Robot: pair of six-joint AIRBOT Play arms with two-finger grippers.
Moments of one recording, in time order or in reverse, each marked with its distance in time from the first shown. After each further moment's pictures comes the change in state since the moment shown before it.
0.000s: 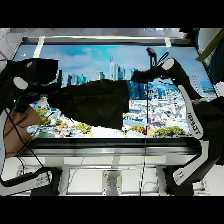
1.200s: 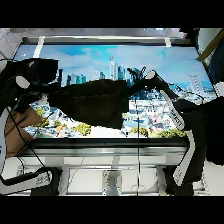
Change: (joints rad) left arm -0.005 -0.014 0.014 0.025 -0.014 0.000; right arm 0.083 -0.204 0.051 0.202 0.145 -0.156
